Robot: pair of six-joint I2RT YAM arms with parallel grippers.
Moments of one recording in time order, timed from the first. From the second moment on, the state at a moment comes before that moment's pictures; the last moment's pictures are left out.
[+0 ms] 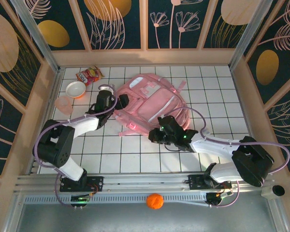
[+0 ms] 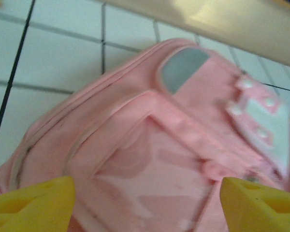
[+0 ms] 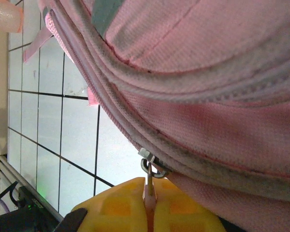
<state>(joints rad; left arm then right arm) -0.39 1.59 0.79 0.33 0.00 -0.44 0.88 1.31 0.60 -0.02 -0.16 0.94</state>
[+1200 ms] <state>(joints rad) -0.63 1.52 0.70 0.17 0.50 1.02 0.74 1.20 0.60 -0.12 -0.29 0.82</state>
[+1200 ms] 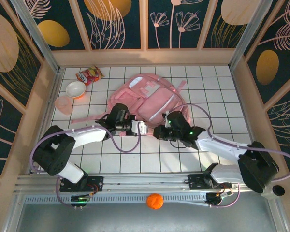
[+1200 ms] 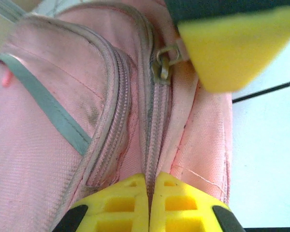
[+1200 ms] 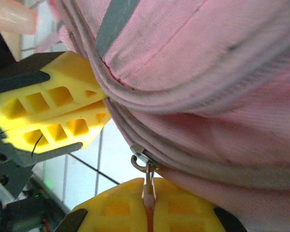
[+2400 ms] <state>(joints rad) -0.73 1.29 0.69 0.03 0.36 0.74 0.70 1.22 0.57 -0.04 -0.40 0.76</state>
